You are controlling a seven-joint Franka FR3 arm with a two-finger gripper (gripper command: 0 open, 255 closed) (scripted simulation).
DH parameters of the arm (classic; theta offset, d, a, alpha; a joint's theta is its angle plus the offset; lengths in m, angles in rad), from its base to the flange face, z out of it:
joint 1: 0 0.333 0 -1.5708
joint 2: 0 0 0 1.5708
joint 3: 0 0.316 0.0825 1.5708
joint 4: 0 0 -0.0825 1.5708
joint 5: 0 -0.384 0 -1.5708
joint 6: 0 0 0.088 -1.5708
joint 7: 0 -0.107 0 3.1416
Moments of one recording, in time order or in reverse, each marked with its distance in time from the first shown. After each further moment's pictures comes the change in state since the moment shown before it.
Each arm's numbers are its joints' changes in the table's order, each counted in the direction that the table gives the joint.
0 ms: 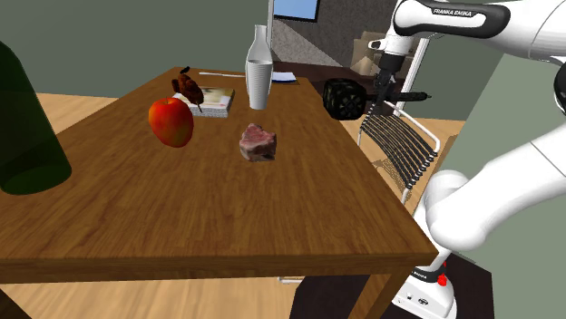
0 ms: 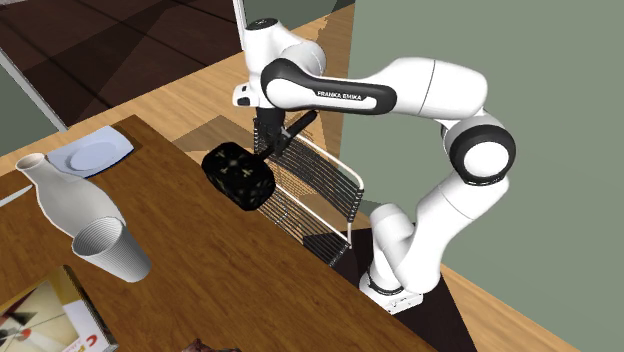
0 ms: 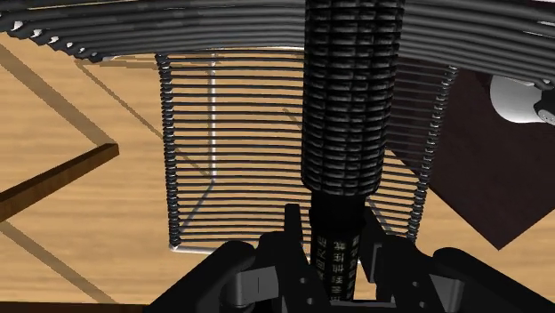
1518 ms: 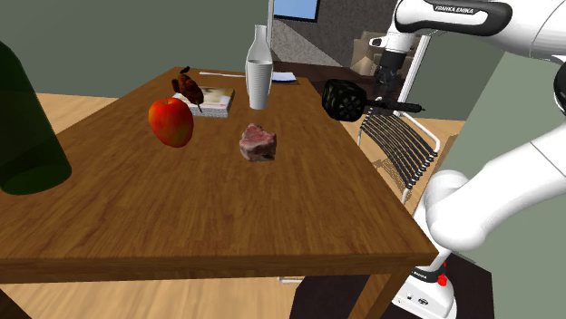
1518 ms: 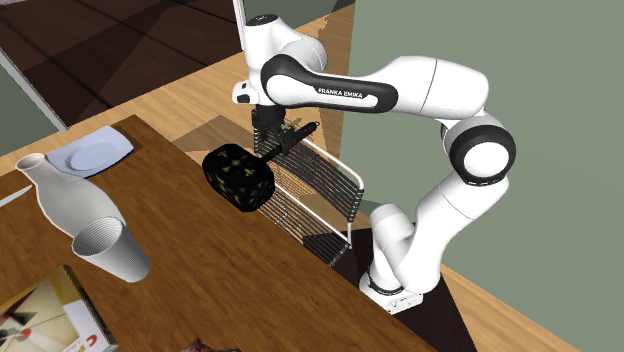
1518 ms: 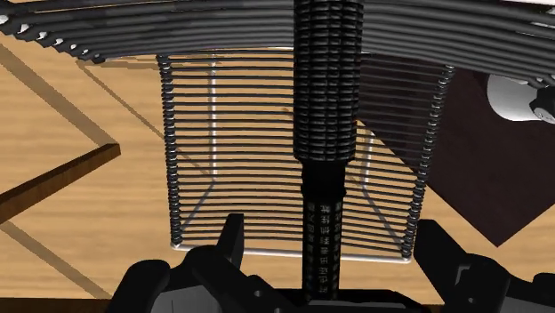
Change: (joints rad) arm 0.000 0.002 0.005 0.020 -0.003 -0.018 -0.004
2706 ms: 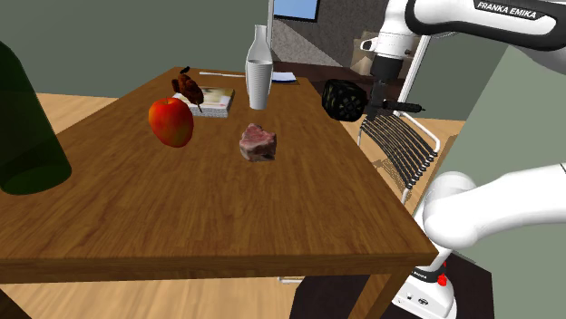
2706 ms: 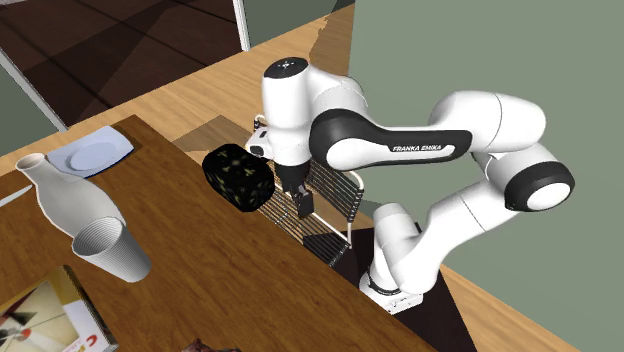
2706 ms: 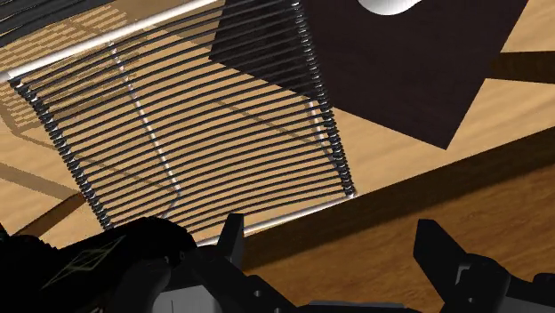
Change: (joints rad) arm -0.124 -0.292 0.458 -0.307 -0.190 -0.077 -0.701
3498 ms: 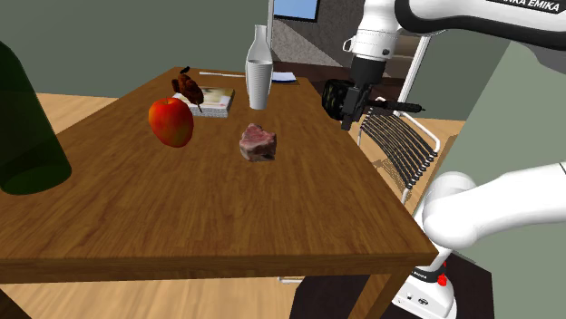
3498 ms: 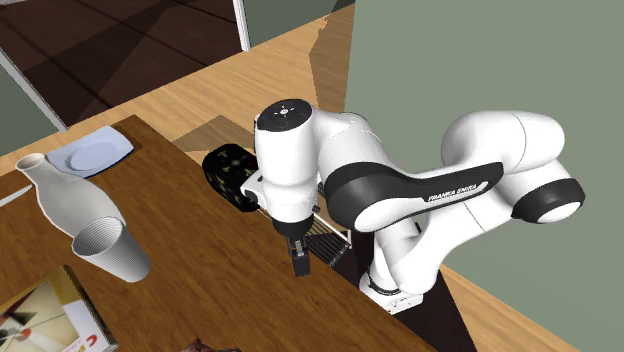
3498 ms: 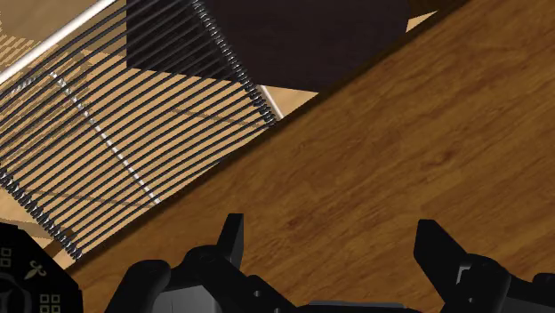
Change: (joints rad) arm -0.014 0.015 0.260 -0.005 -0.205 0.015 -0.415
